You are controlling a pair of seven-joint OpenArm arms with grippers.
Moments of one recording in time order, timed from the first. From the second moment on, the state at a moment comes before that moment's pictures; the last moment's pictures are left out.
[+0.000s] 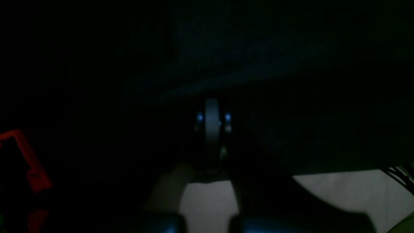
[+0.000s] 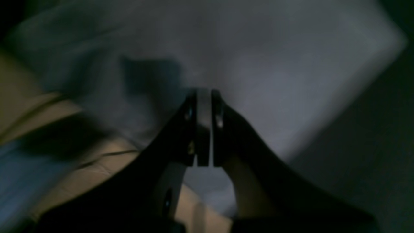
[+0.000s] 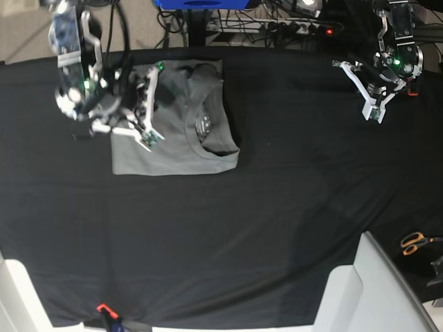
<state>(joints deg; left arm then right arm) 21.3 -16.4 -21.0 82.1 -4.7 -26.9 40.6 -14.2 3.6 -4.4 100.6 2.6 33.8 -60.5</state>
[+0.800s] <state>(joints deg) 21.6 -17.6 -14.6 83.8 -2.9 -25.5 40.6 -22.7 5.3 3.9 98.4 1.4 29.8 -56.0</state>
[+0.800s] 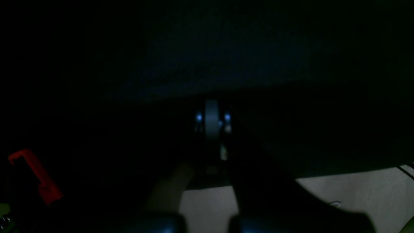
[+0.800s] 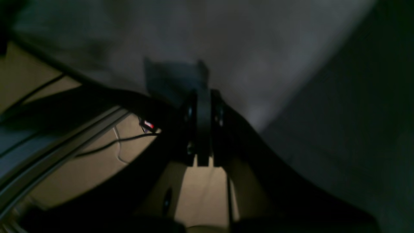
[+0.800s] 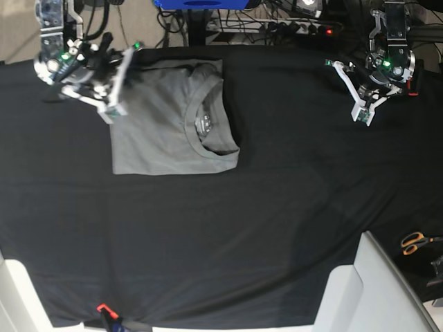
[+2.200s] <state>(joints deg) 26.9 -9.5 -11.5 99.3 -6.1 -41.1 42.8 -16.0 11.1 27.1 89.7 15.9 40.2 -52.8</state>
